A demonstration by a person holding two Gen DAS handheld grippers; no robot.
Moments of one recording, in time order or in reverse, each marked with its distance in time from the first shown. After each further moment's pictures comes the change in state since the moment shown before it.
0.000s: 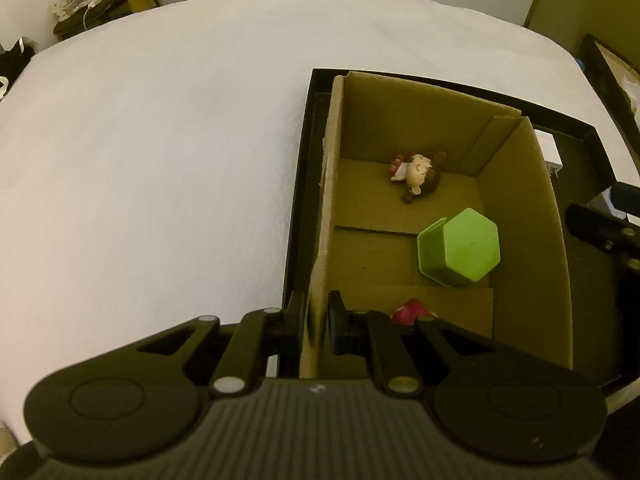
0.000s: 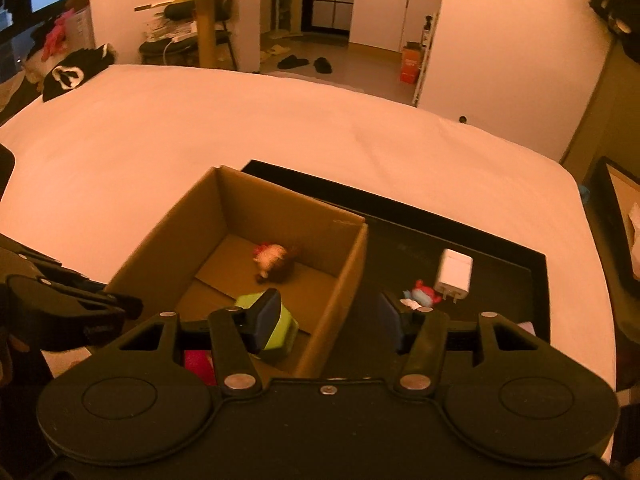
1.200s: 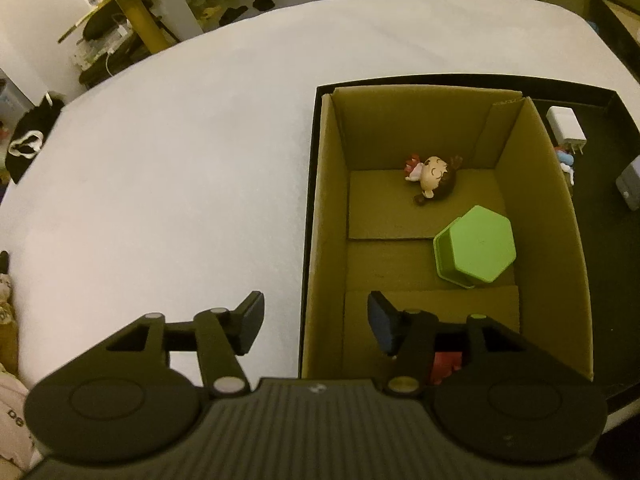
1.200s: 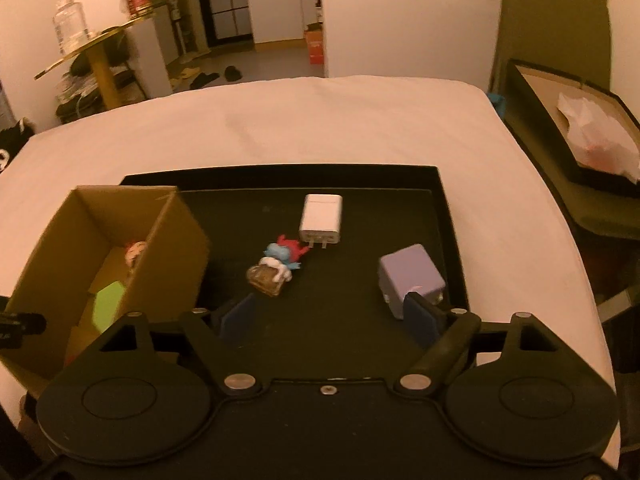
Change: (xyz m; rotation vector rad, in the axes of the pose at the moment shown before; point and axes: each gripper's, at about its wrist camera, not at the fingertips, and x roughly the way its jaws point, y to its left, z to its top) left arm -0.012 -0.038 -0.001 0.121 -0.038 0.205; right arm 0.022 -0.115 -0.057 0.306 0.004 -0.090
